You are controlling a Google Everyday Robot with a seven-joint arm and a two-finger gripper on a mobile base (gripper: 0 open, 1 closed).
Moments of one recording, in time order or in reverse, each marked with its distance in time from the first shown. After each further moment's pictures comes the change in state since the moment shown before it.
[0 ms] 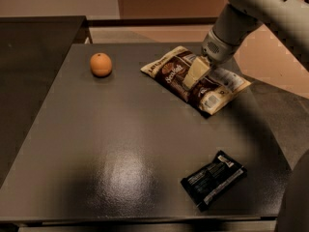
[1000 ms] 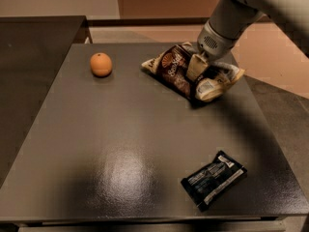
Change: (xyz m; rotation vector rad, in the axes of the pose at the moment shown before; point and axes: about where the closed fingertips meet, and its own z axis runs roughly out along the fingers) arm -0.010 0.031 -0.025 0.022 -0.025 -0.100
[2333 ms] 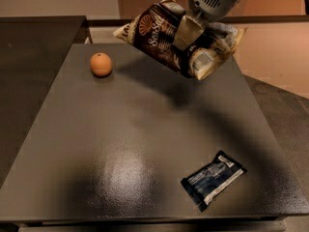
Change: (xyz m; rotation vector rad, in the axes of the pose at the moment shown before) arm -0.048 0.078 -0.117 0.097 -0.141 -0.252
